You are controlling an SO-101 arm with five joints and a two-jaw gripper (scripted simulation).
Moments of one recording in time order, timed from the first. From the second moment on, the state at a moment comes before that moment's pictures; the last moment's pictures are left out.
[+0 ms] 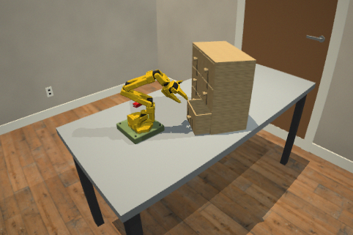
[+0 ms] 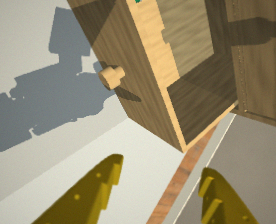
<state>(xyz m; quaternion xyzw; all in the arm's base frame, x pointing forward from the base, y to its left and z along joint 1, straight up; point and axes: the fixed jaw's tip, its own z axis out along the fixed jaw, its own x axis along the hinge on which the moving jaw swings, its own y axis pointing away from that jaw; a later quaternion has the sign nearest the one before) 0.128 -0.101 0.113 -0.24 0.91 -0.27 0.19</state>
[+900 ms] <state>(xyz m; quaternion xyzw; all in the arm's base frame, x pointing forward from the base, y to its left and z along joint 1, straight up) 0.130 -0.101 0.115 0.05 0.94 -0.20 0.26</state>
